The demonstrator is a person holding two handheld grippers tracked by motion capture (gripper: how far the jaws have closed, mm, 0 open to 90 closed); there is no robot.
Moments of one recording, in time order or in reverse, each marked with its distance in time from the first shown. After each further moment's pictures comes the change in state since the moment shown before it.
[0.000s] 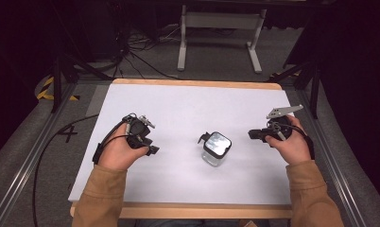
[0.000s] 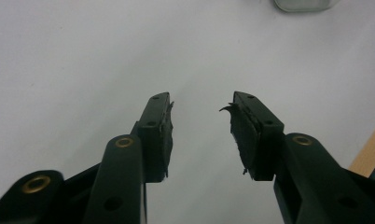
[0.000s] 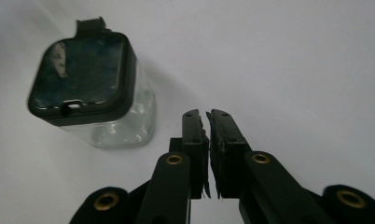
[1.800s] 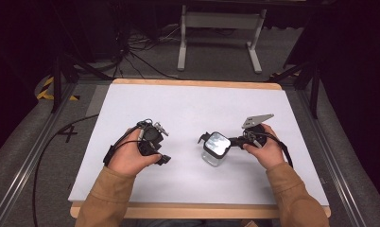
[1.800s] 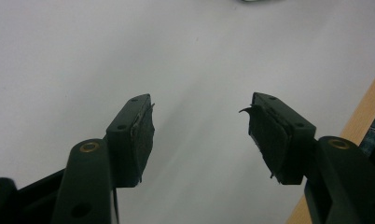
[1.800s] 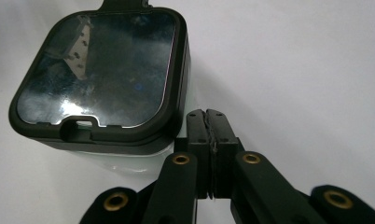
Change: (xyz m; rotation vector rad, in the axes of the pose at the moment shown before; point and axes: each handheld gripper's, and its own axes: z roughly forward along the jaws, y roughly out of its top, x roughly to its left) left arm -0.025 0.014 0.020 0.045 -0.057 0.073; right arm 0.025 -0.003 0.066 0.011 0.101 -0.100
